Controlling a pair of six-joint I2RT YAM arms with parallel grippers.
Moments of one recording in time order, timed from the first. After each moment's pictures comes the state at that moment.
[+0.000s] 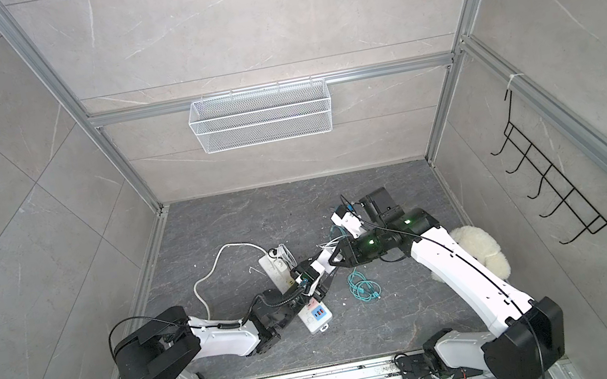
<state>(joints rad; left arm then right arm) -1.11 1.65 0.57 1.22 -0.16 0.31 0.40 1.26 1.20 -0.93 -0.67 0.22</state>
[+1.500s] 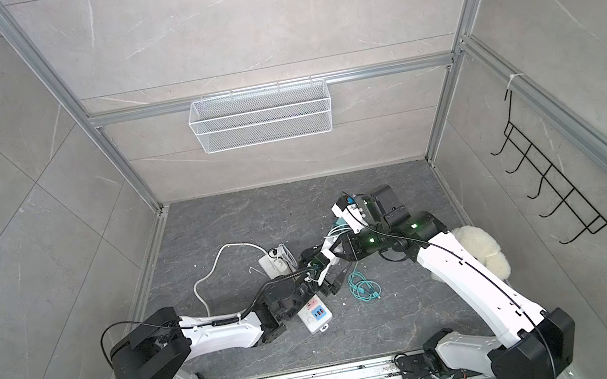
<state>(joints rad) -1.12 1.62 0.72 0.90 -0.16 0.26 0.42 1.20 1.21 -0.86 -0.48 0.19</state>
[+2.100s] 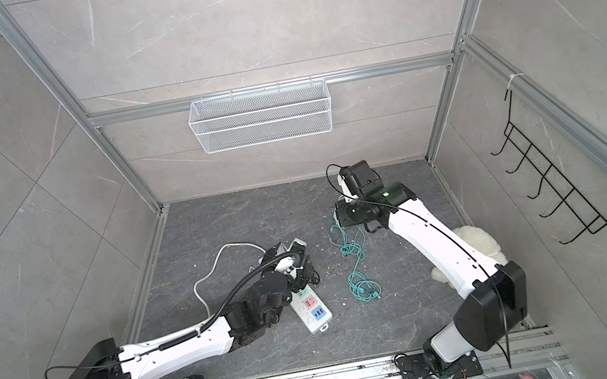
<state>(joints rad) -1.09 1.28 0.73 0.25 -0.73 0.17 0.41 1.54 1.52 -0.87 -0.01 0.30</state>
